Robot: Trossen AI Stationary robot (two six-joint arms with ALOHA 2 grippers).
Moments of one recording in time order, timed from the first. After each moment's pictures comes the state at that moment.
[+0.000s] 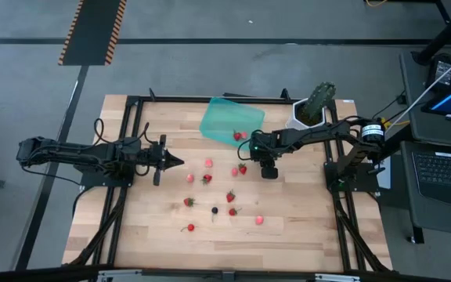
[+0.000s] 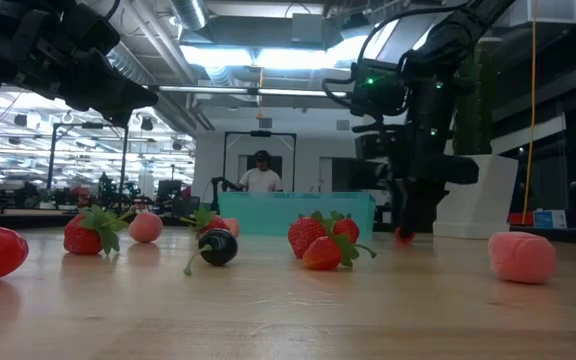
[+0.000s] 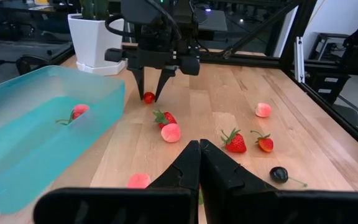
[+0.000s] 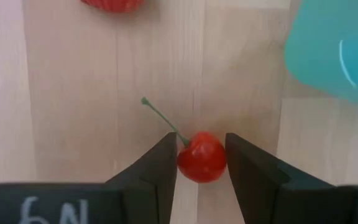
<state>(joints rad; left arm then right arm) 0.07 0.53 0.14 0.19 0.06 -0.07 -0.18 1.71 0.93 -0.52 0.03 -0.22</state>
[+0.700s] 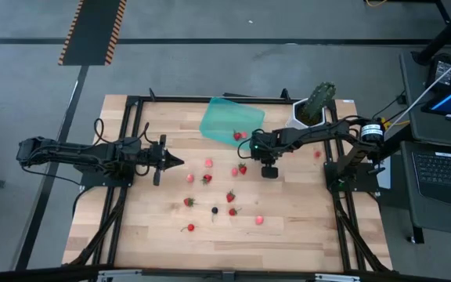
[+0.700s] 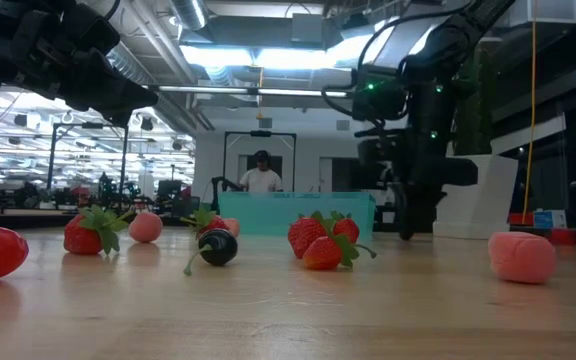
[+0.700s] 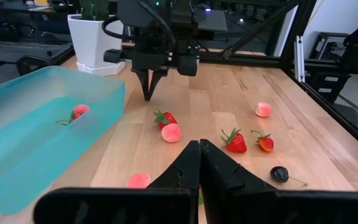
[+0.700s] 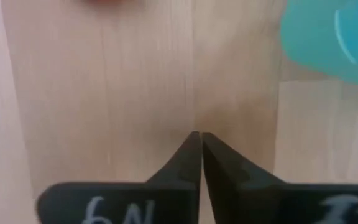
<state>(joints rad) 0.07 0.53 0.14 0.19 0.06 -0.06 -0.19 1.71 0.92 -0.53 0.03 -0.18</state>
